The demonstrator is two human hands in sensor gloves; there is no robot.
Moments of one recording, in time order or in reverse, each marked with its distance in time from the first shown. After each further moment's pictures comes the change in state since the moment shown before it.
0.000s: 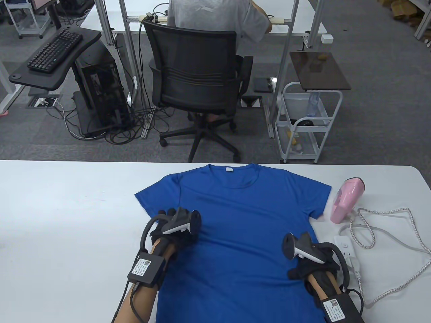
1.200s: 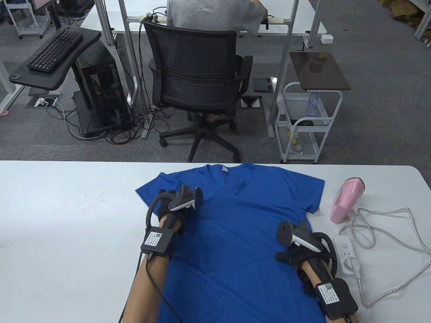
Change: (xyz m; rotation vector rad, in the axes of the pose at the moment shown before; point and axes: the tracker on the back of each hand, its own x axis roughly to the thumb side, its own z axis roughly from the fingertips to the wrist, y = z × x) left_hand -0.024 0.032 -0.056 -0.037 0.120 0.031; right_hand 0.008 -0.011 -0.015 -0.021 -0.122 -0.141
